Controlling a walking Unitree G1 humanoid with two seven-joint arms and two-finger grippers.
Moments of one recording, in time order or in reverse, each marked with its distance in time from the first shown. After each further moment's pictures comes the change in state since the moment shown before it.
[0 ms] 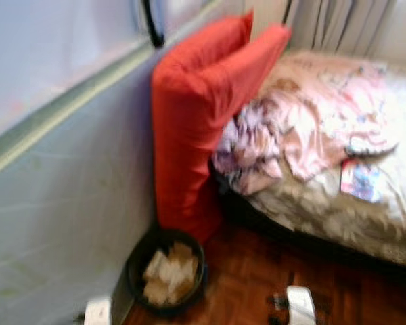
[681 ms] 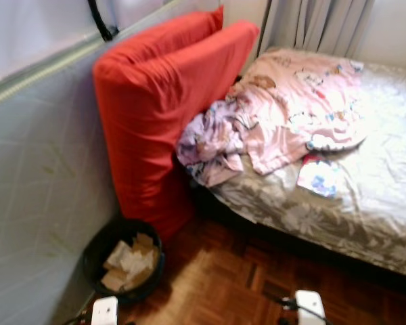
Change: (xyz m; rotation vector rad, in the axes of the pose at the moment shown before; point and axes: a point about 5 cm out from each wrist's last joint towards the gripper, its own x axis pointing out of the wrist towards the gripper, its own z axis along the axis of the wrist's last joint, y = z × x) left arm -0.001 -0.003 -0.005 -0.004 0.015 -0.008; right arm 0.000 -0.001 -0.003 0.002 0.005 -0.004
